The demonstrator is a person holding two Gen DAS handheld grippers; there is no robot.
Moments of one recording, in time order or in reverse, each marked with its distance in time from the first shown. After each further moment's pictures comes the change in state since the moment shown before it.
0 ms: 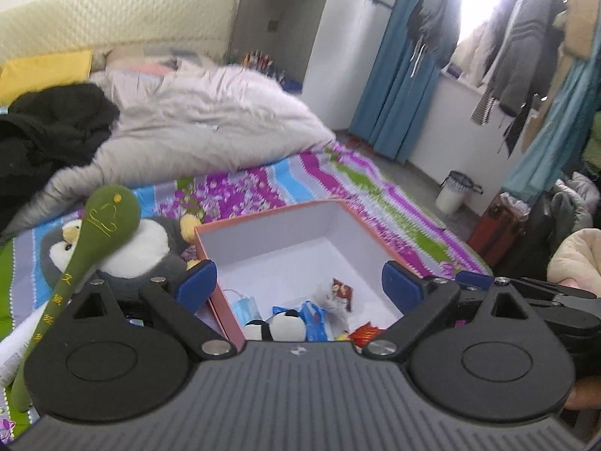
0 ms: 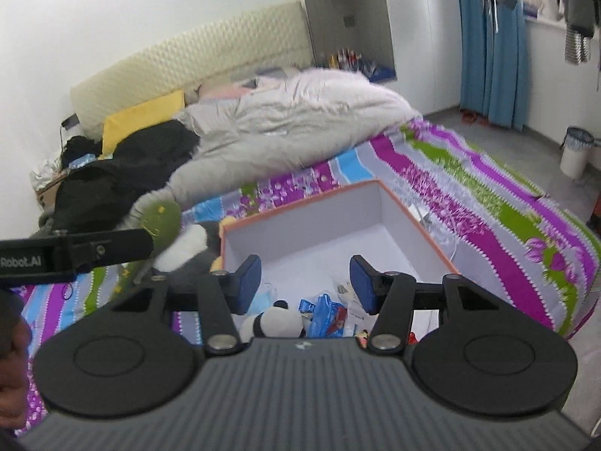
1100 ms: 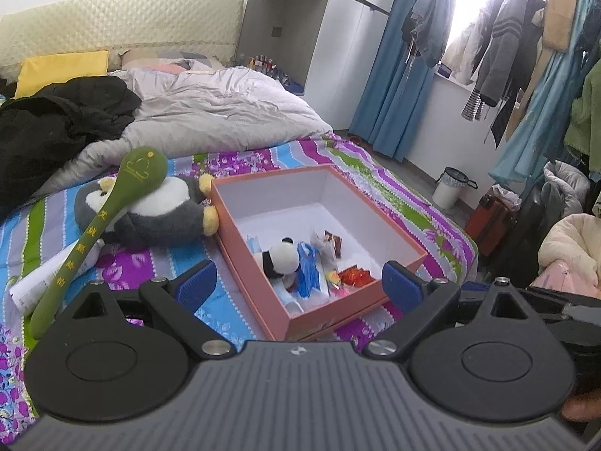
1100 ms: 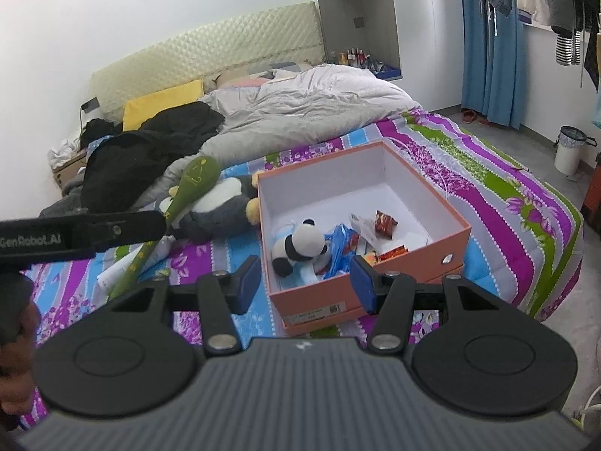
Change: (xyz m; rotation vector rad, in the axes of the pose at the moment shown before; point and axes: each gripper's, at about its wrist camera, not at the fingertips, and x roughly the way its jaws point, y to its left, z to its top) left arm -0.124 -0.019 -0.104 -0.005 -0.003 0.019; right arm -0.094 0.027 -0.092 -0.026 0.019 0.012
